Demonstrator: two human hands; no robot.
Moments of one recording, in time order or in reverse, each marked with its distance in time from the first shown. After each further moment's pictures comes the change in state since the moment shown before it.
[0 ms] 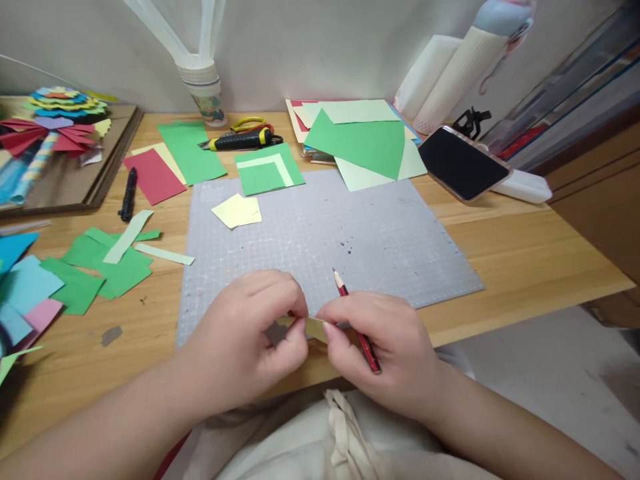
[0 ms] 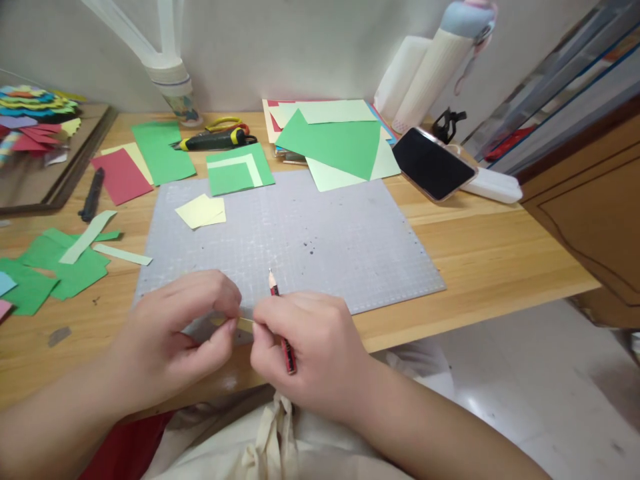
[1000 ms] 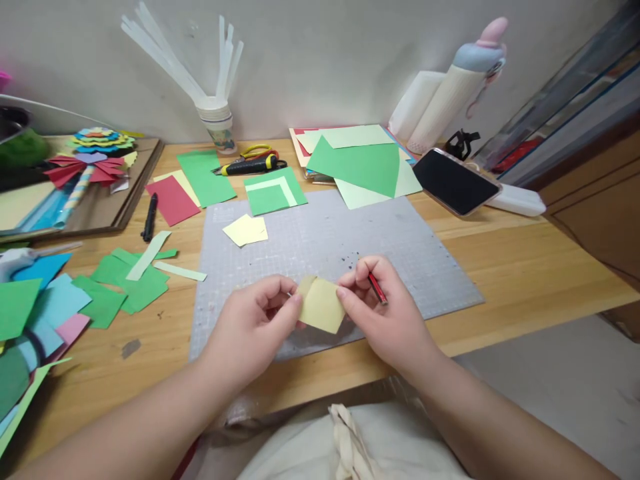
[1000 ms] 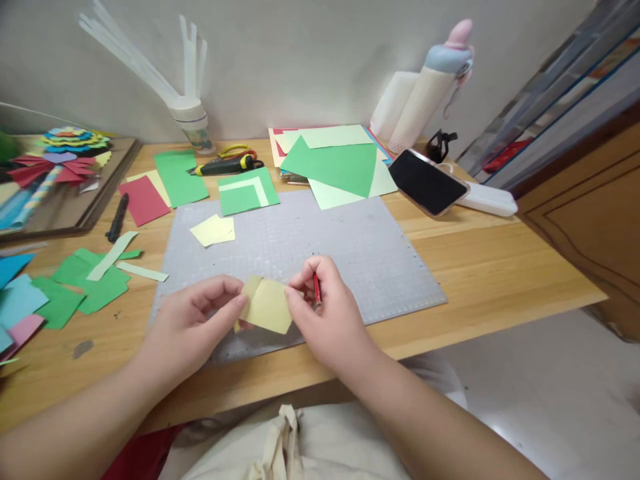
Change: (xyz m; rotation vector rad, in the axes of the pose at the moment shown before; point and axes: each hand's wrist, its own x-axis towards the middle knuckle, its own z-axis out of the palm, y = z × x) left_hand 0.003 -0.010 0.011 -0.401 0.052 -0.557; right_hand 0.011 0.031 0.011 0.572 0.227 0.476
